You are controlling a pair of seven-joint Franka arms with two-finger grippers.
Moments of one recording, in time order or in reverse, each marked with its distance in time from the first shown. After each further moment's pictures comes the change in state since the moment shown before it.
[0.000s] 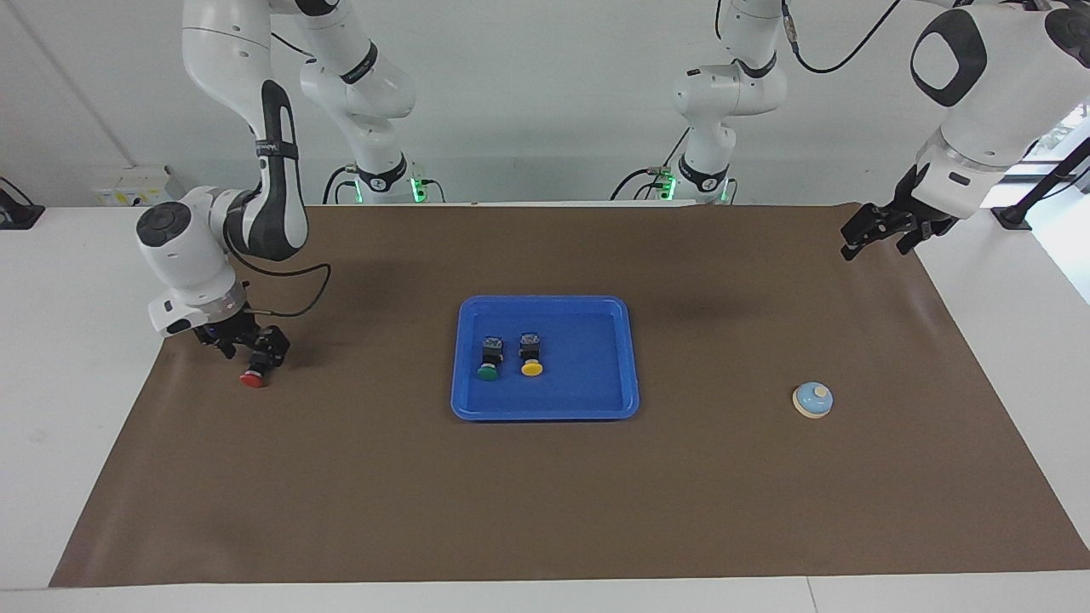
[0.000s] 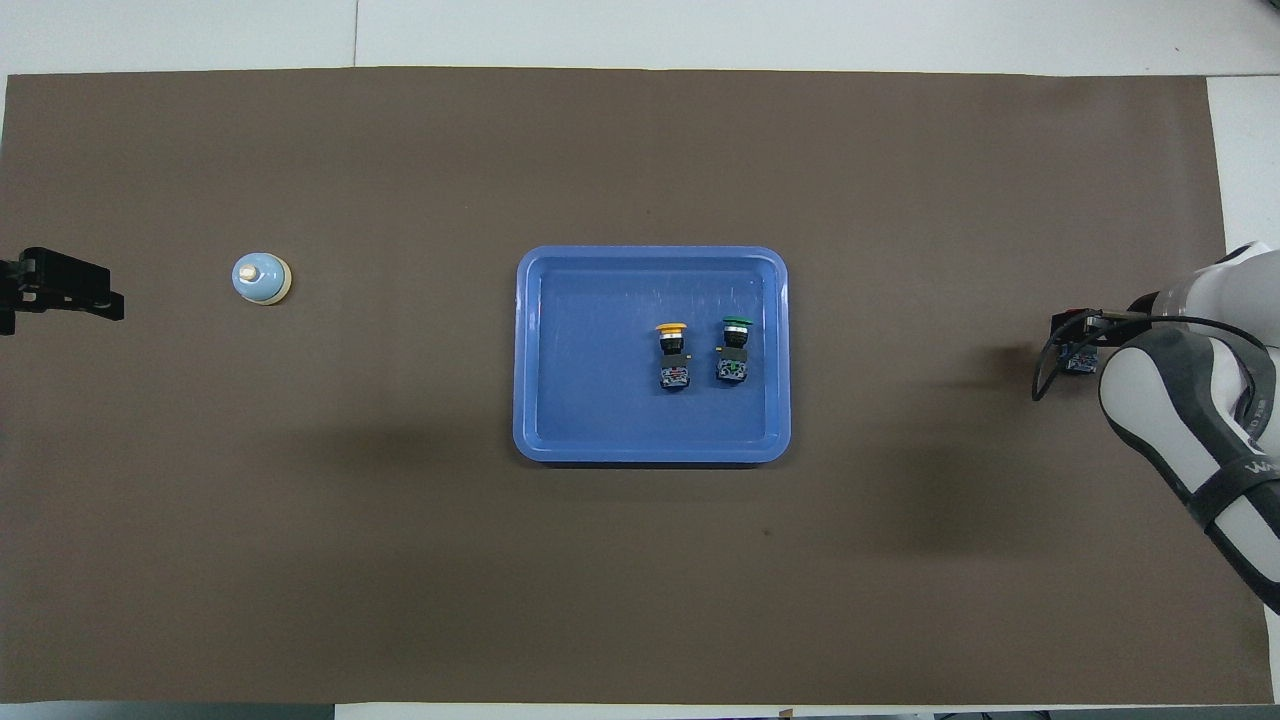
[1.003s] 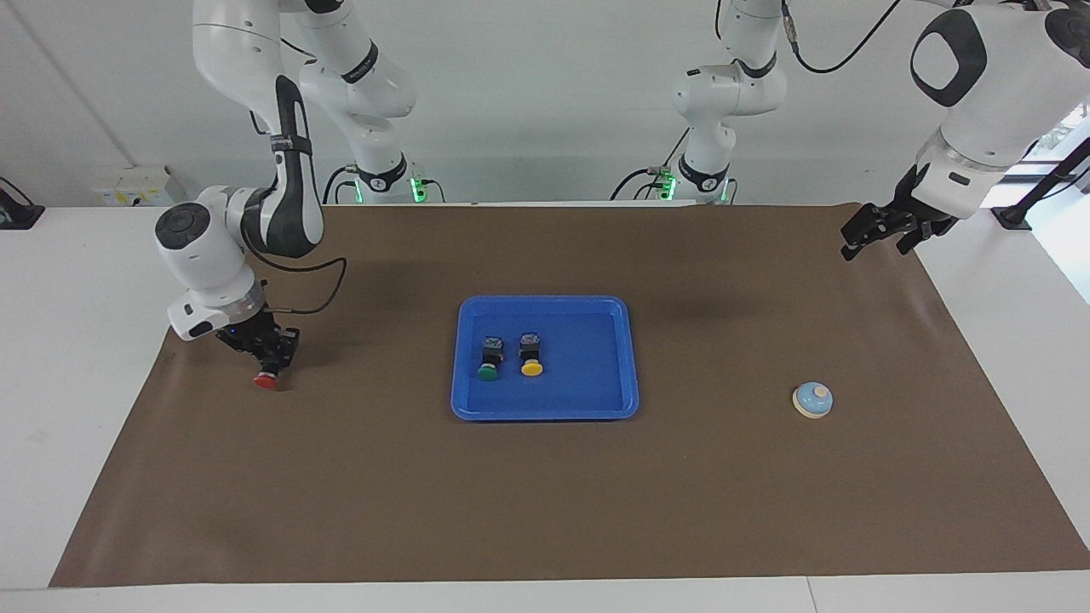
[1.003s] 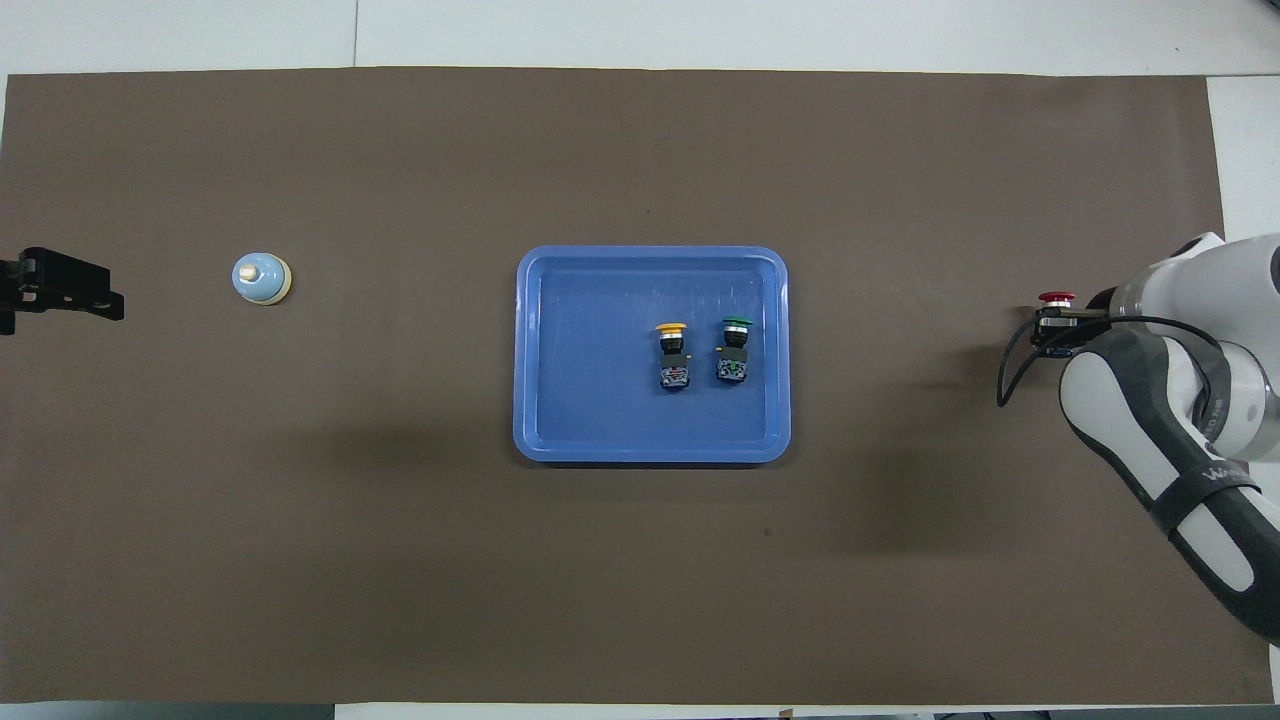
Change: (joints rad) left arm 0.000 0.000 0.000 0.000 0.000 0.000 0.000; right arm 0.083 -0.014 0.032 0.086 0.003 -0.143 0.039
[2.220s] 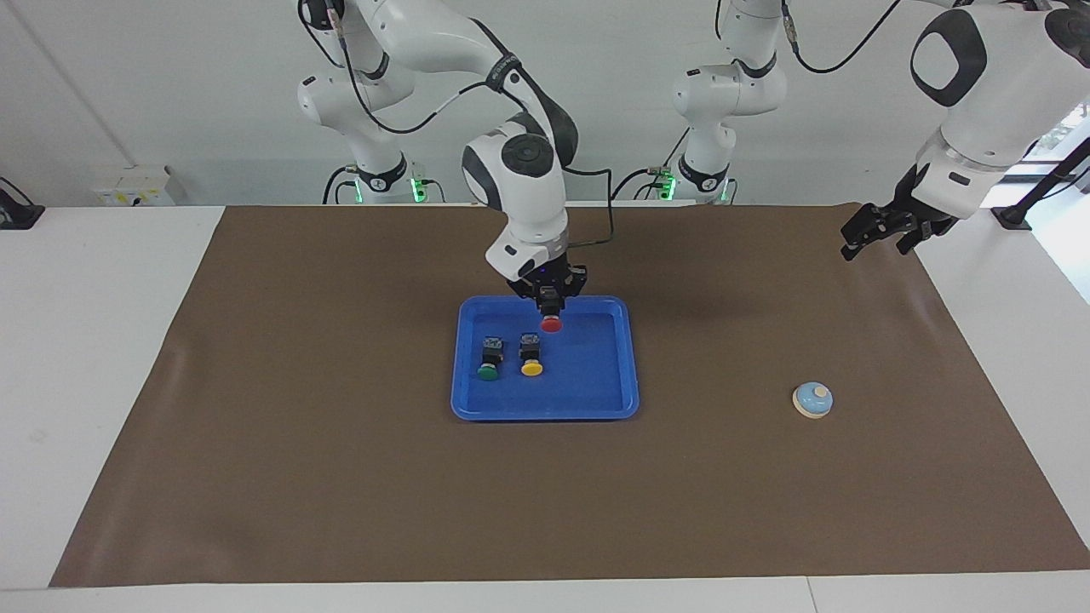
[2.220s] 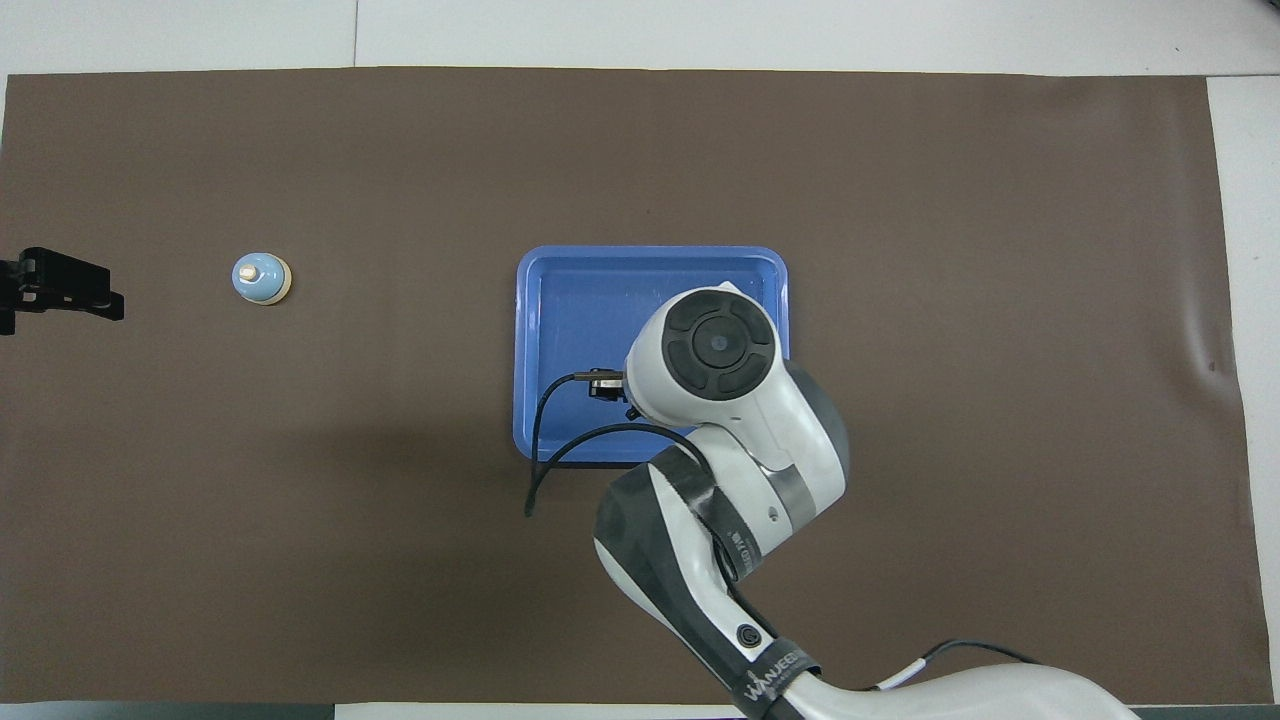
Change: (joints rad) left arm 0.000 0.000 0.000 0.000 0.000 0.000 0.000; right arm 0.786 0.127 0.011 0.277 0.155 -0.110 0.649
